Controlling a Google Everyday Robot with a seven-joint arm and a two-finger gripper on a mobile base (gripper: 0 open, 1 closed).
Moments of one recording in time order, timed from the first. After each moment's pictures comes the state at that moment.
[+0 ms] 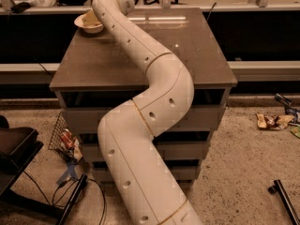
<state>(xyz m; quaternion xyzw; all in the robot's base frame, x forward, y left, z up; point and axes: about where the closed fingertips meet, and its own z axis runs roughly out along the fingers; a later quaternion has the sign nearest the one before) 1.006 0.161 0.898 -0.24 0.79 0.01 0.56</state>
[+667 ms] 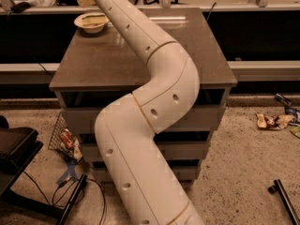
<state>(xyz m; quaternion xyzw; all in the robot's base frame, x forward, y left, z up) 0.986 0.152 0.975 -0.25 0.77 -0.01 0.58</state>
